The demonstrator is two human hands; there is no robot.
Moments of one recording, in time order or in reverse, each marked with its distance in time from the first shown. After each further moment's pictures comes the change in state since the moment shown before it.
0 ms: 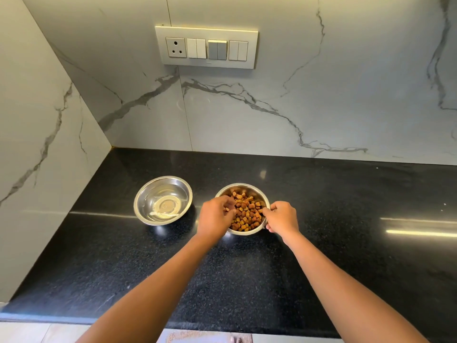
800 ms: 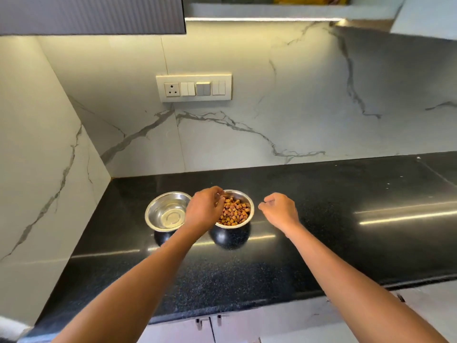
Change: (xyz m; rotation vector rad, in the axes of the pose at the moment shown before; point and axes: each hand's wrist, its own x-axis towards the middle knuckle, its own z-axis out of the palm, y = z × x) left_hand -0.051 0.035 -0.104 0.155 0.025 0.259; right_hand -0.133 -0.032 -0.047 -0.008 0.166 -0.150
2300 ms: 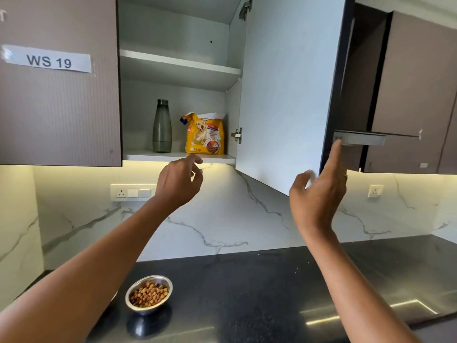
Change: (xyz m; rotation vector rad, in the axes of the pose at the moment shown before) left_hand -0.050 0.378 -0.166 0.053 0.630 0.500; right_hand -0.201 0.004 -0.423 0.296 1.341 -0.778
